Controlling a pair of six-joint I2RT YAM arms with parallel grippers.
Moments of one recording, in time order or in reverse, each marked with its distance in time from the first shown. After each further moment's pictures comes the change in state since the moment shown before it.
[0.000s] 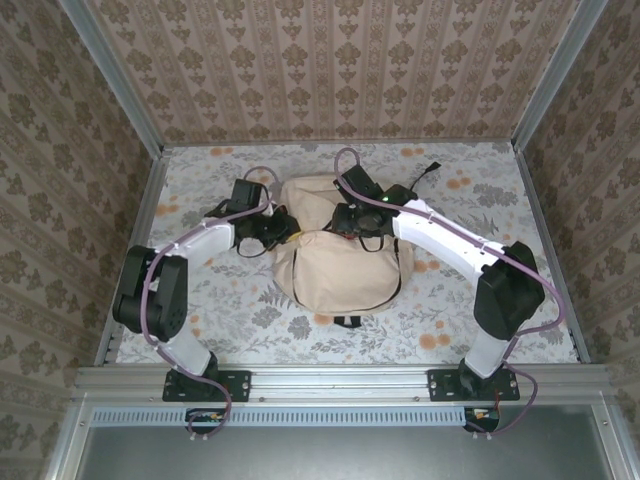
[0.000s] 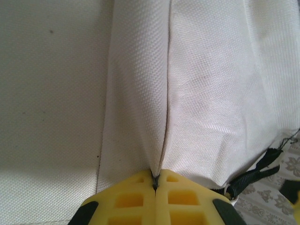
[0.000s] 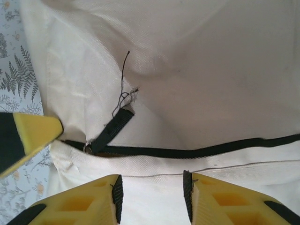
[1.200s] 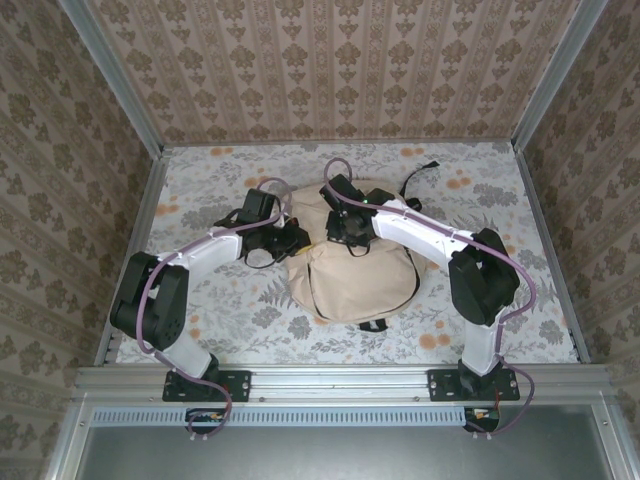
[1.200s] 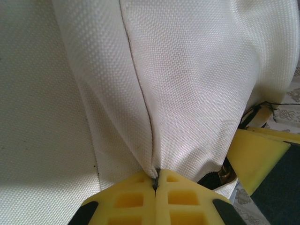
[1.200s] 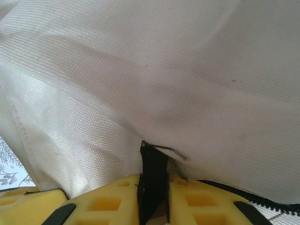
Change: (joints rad) left arm -0.092 -0.039 -0.058 0.006 -0.005 -0.021; right arm 0.024 0.144 0.036 -0.008 -0.008 0.132
